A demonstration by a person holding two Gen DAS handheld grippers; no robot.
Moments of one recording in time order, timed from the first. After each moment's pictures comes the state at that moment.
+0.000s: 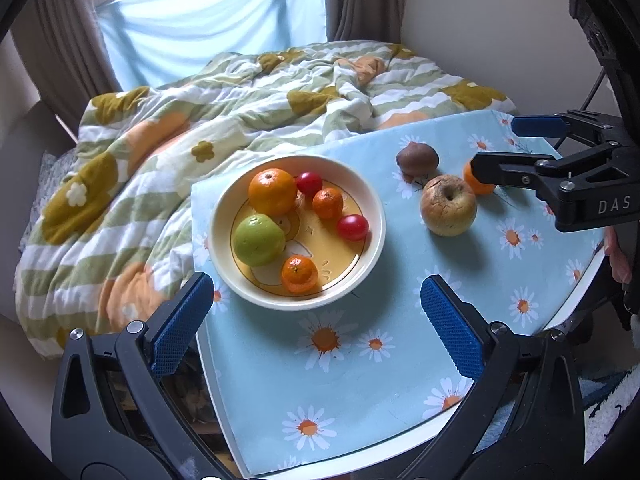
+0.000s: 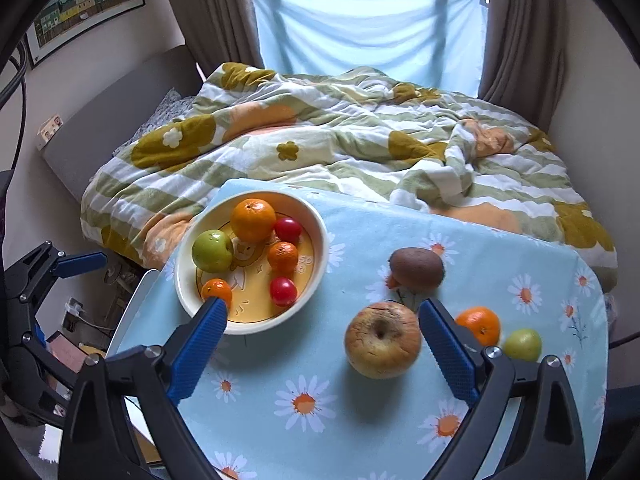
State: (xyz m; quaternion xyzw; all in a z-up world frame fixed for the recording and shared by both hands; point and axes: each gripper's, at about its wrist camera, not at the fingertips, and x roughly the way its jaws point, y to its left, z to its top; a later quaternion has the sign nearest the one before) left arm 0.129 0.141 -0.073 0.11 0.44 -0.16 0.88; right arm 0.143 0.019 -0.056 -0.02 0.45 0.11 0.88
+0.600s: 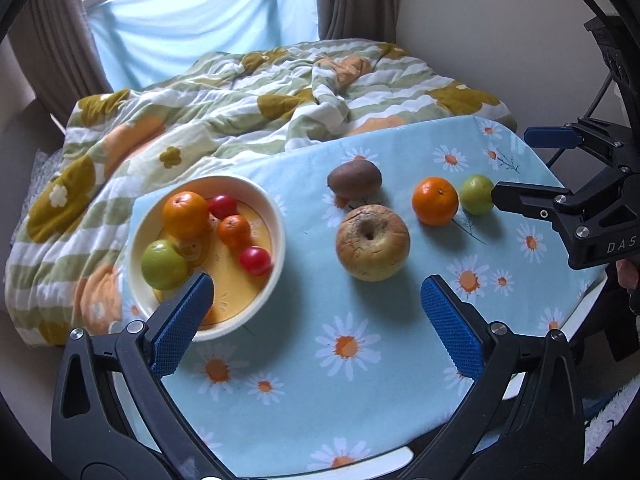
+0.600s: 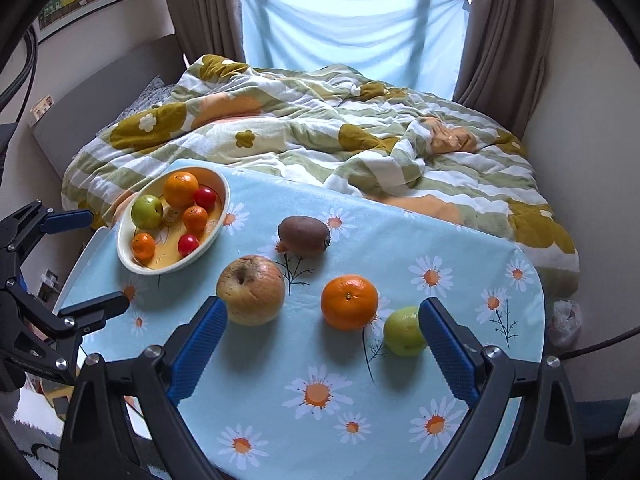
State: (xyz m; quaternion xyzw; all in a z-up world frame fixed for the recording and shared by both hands) left arm 0.138 0.018 -0.095 0.10 0.46 -0.14 0.87; right arm 0.139 -0.100 -0.071 -0.07 0.46 0.14 0.87
